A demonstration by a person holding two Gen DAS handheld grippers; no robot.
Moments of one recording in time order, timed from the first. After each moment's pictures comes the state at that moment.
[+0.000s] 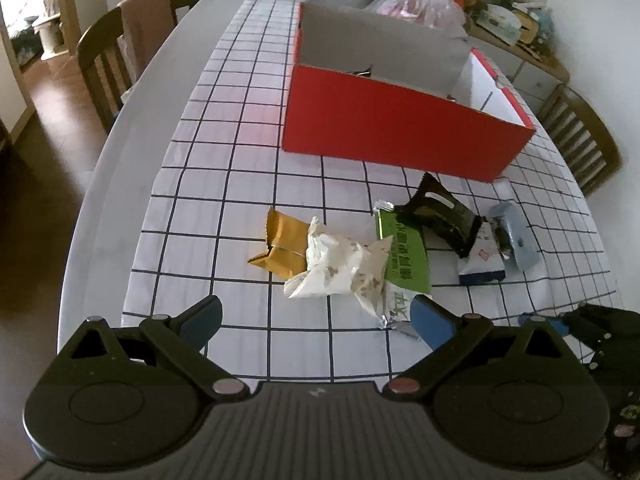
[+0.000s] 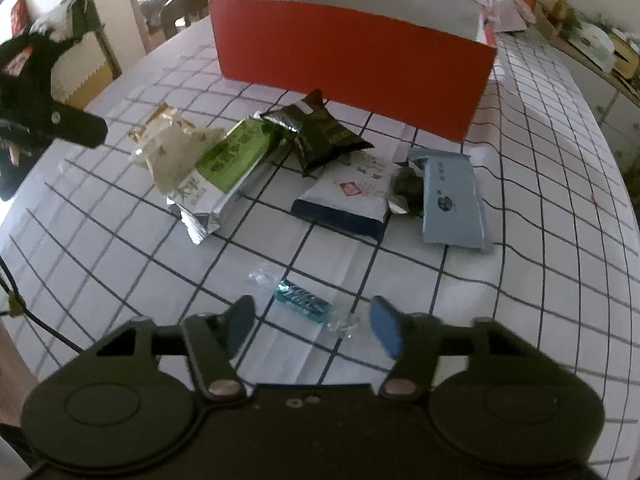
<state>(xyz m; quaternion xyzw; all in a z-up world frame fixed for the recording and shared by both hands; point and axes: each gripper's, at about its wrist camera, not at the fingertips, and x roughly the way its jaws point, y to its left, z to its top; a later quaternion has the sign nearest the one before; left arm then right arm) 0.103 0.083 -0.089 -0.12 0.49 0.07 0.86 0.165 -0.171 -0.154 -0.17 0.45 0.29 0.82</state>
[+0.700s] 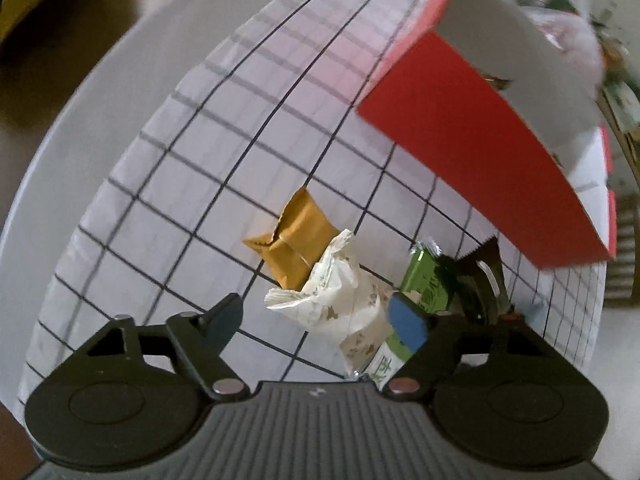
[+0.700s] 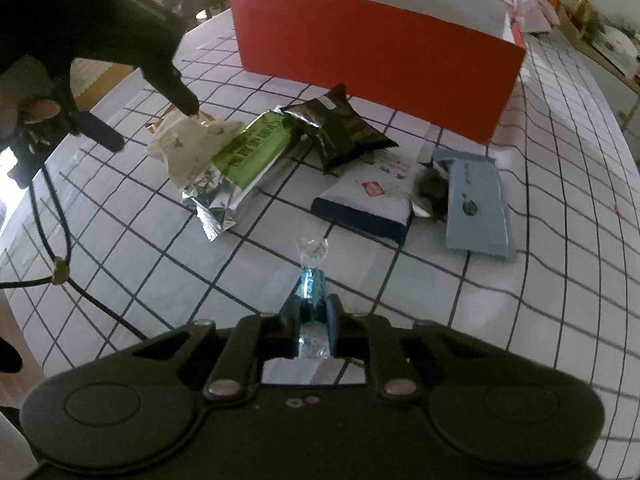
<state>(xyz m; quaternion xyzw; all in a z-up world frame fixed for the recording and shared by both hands) 0.165 0.116 -0.132 -0.35 0.56 0.19 0.73 0.168 -0.170 -0.159 -0.17 0.46 0.32 0.81</state>
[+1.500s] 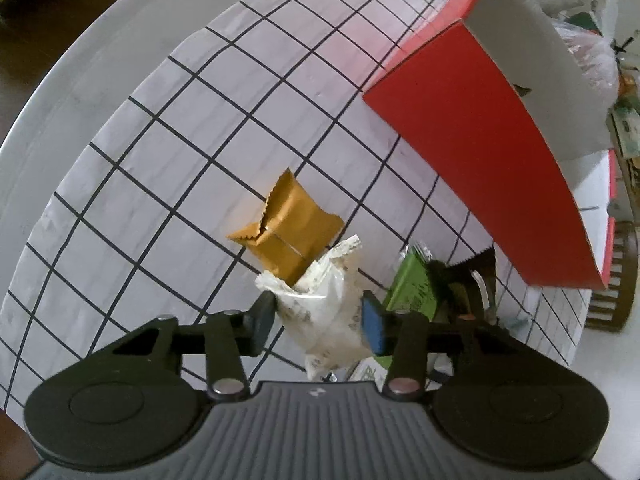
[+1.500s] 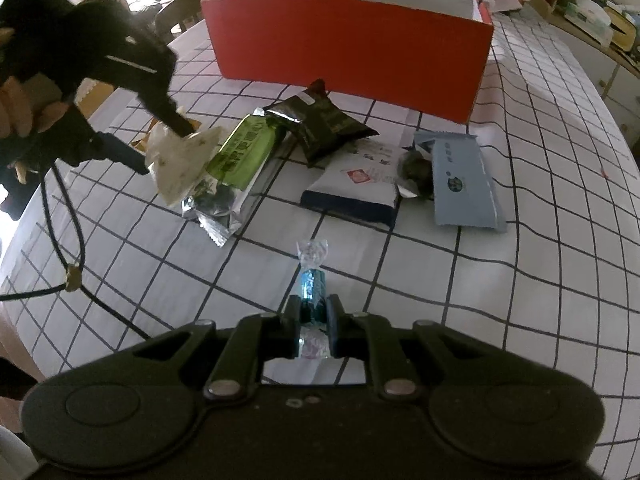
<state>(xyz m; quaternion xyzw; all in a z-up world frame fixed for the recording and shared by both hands) 0.169 0.119 -0.140 -0.39 0.56 0.19 0.71 0.162 -0.176 -0.160 -0.13 0.47 0.29 0.82</state>
